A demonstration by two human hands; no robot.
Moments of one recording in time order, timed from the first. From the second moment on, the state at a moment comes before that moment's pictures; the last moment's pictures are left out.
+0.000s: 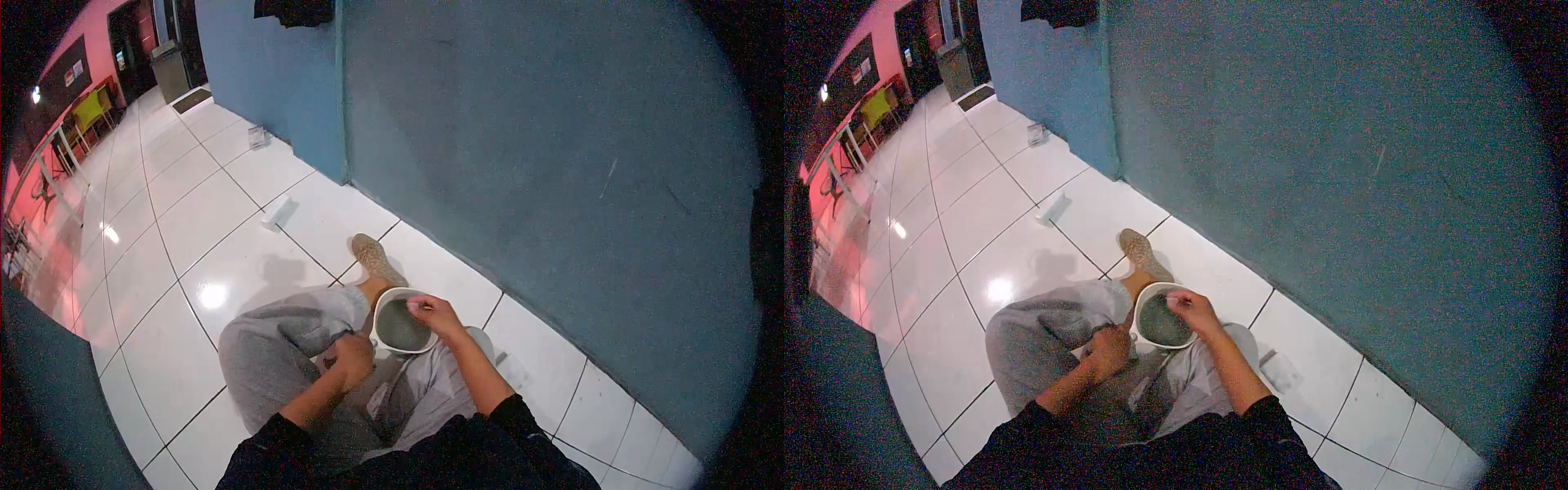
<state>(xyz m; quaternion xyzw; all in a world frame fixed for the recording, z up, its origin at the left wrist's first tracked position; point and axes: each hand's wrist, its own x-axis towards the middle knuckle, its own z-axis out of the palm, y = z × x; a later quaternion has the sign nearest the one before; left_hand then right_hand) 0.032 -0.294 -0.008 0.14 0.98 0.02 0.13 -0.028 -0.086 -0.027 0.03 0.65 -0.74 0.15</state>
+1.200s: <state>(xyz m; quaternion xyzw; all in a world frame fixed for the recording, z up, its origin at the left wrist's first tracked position) 0.020 -0.308 0.016 0.15 0.95 0.08 0.27 -0.016 -0.130 -0.045 -0.12 0.93 -0.35 0.06</state>
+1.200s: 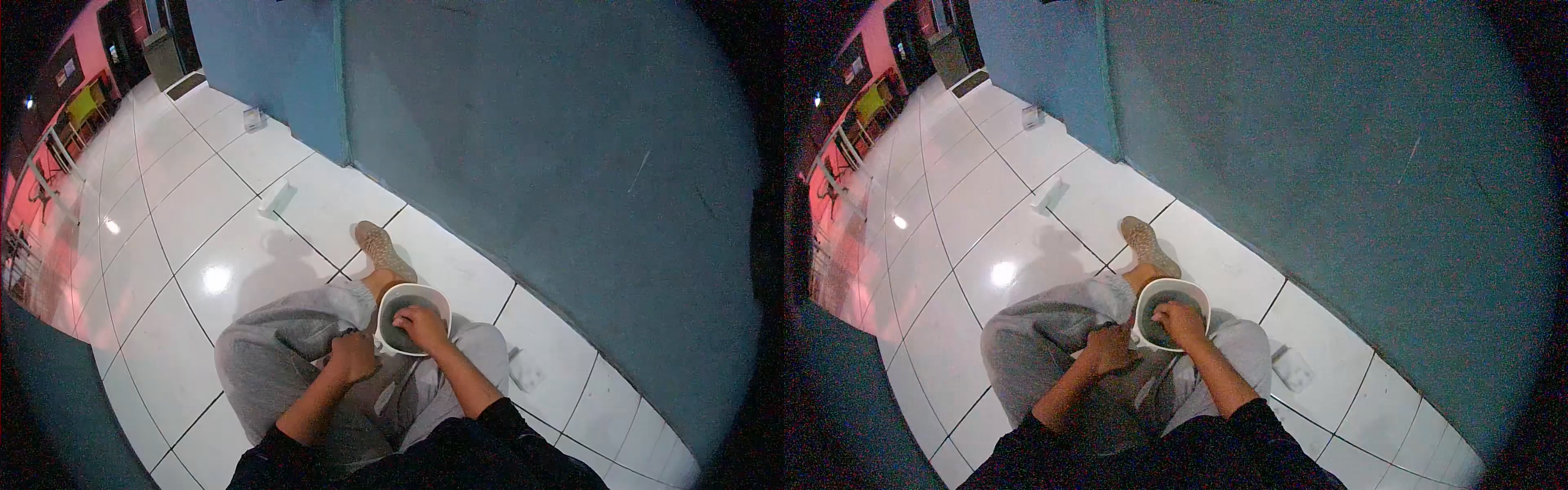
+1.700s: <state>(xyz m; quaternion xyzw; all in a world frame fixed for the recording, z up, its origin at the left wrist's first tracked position) 0.021 -0.309 0.013 0.18 0.95 0.07 0.24 -0.017 -0.128 -0.052 -0.07 0.94 -0.31 0.09</state>
